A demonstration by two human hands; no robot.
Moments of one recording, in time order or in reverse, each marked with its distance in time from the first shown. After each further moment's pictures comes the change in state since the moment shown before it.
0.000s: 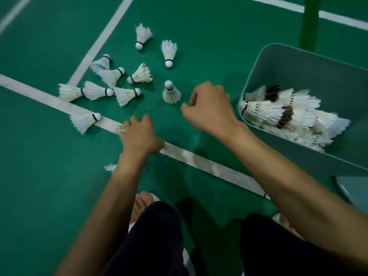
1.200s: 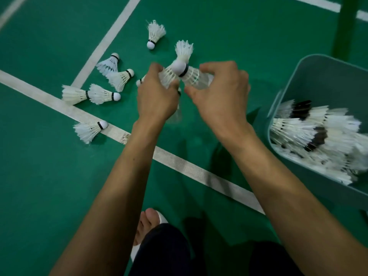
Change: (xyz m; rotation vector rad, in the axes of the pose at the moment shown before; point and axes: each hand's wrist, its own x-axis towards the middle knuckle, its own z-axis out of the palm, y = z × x) left_hand 0.077 0.046 -0.059 -0.663 0.412 0.187; right_hand 0.055 -0.032 0.011 0.229 0.403 0.033
